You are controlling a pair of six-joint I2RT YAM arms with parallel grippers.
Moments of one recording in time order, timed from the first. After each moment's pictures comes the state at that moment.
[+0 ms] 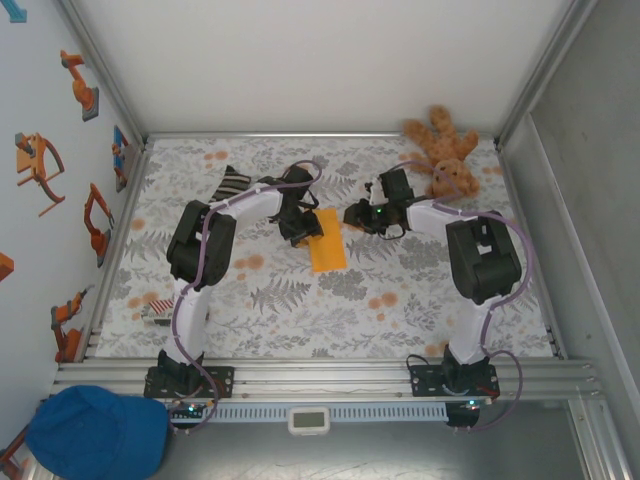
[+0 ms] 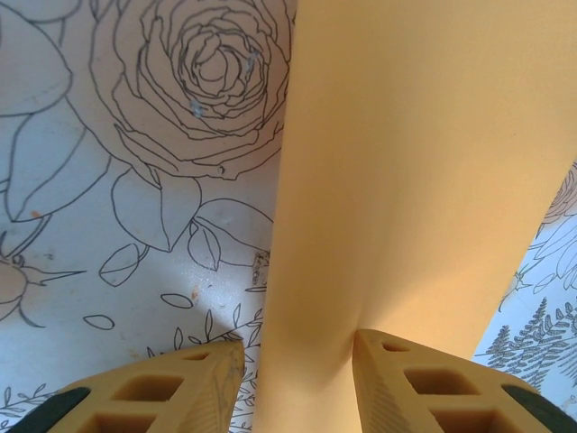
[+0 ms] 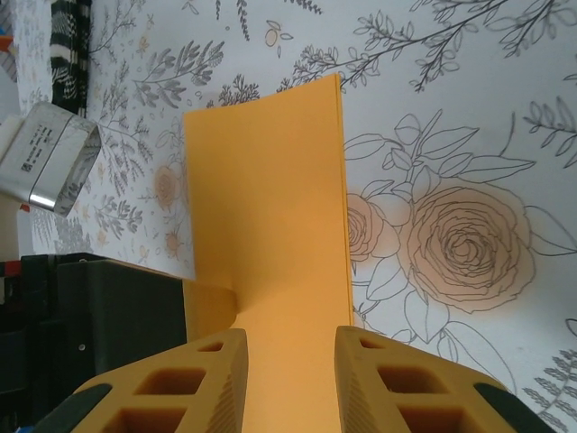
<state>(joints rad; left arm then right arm) -0.61 2.21 1.62 -0.79 0.28 -0.81 0.35 1.92 1.17 -0.18 -0.60 0.59</state>
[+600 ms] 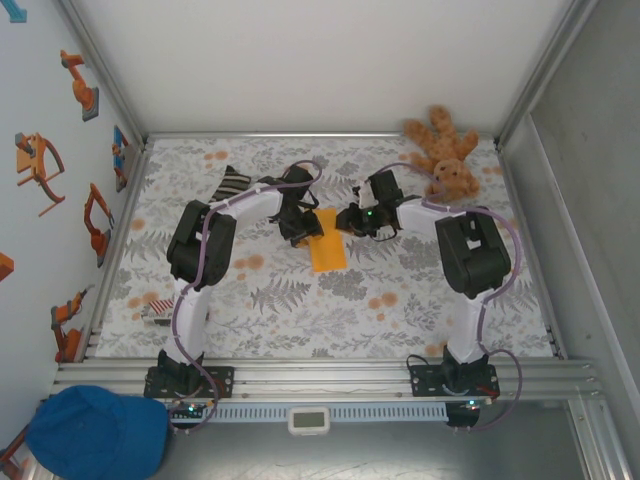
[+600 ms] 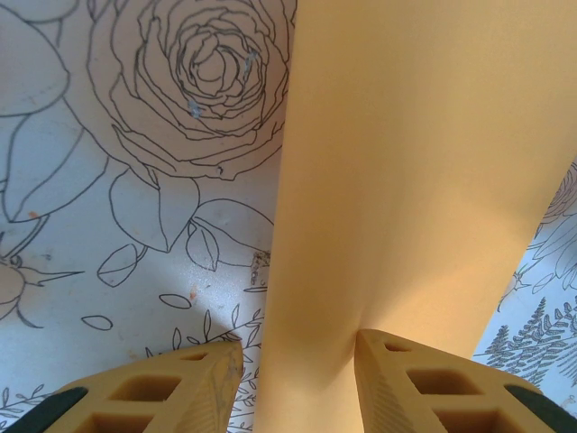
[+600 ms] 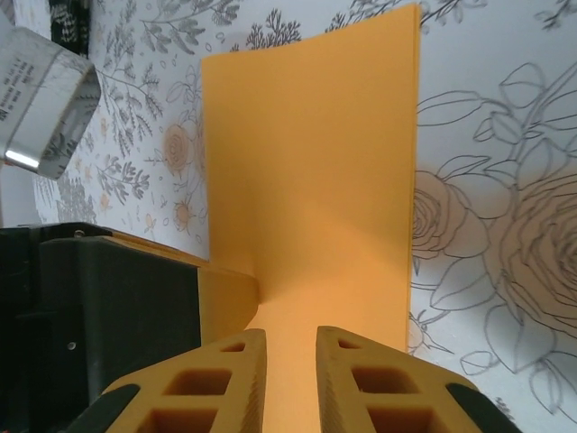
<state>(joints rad) -0.61 2.21 1.62 -0.79 0.28 -0.81 0.40 1.99 1.23 -0.22 -0.65 0.55</state>
